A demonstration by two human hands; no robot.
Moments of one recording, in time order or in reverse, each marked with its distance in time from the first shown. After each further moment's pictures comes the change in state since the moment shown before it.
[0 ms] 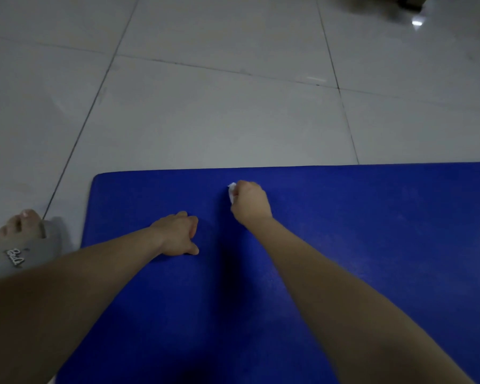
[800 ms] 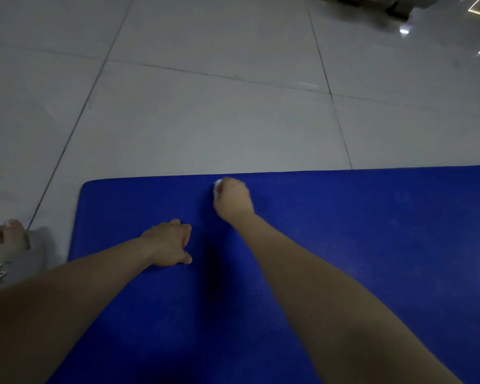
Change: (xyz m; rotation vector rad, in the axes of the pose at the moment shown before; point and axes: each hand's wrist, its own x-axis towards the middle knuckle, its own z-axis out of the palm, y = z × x) left_hand 0.002 -0.004 0.003 0.006 0.016 0.023; right_hand 0.023 -0.024 0.003 0.091 0.031 0.018
